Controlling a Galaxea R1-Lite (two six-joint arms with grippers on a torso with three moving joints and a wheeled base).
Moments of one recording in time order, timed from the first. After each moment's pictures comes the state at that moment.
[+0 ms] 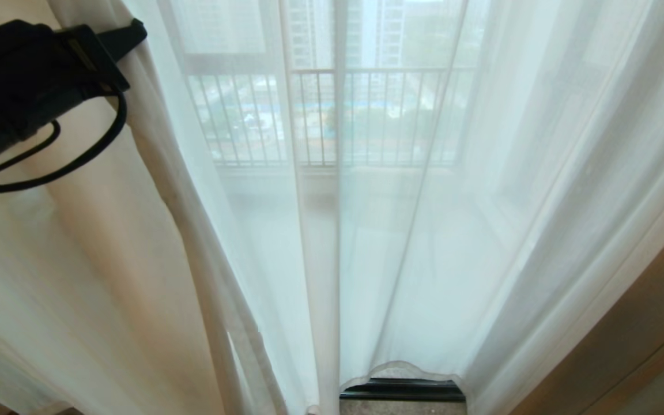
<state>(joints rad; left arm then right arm) -0.20 1.43 -1.04 -0.73 -0.20 -0.15 -0.01 0.05 0.00 -0.07 0.01 -0.04</state>
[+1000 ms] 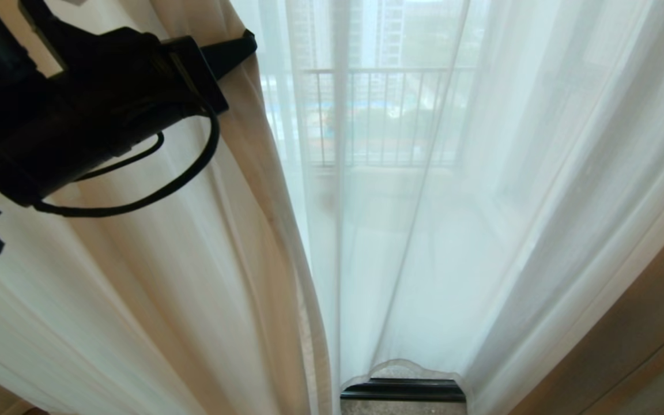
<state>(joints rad) -0.50 1.49 -1.05 -0.76 -0.20 -0.15 -0.01 0.02 0.00 -0.07 0.01 -0.04</state>
